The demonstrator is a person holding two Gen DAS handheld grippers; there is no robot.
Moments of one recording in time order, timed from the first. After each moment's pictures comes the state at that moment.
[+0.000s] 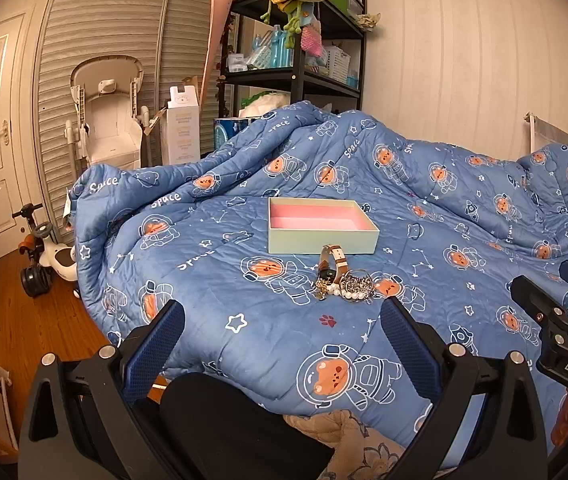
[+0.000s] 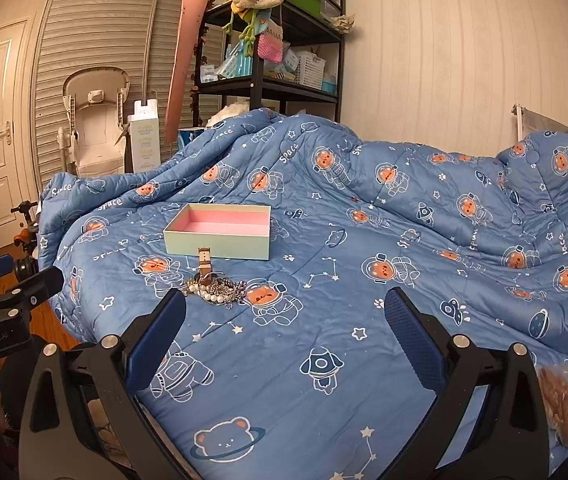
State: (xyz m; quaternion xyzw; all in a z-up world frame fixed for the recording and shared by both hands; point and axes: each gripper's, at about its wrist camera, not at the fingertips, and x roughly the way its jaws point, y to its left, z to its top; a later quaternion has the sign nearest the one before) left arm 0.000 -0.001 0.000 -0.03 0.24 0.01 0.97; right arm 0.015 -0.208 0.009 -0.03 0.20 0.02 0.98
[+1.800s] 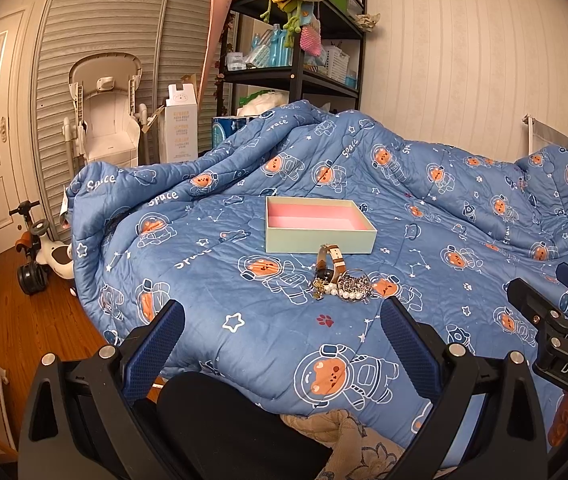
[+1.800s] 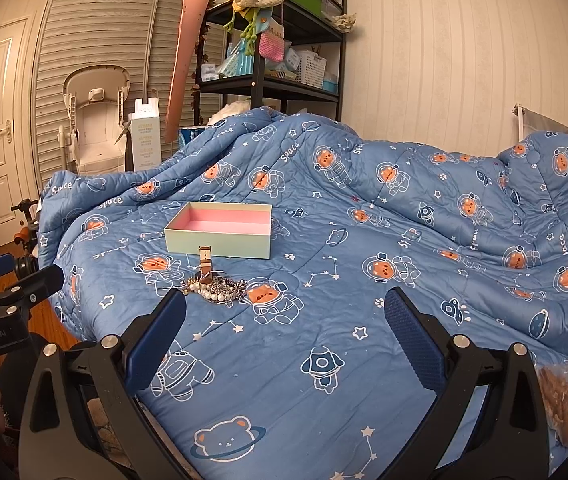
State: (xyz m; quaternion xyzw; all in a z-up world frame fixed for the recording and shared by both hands) left arm 0.000 -0.002 -0.003 -0.03 0.24 0.00 0.97; right arm 0.016 -0.206 0.009 -0.03 0.20 0.02 0.98
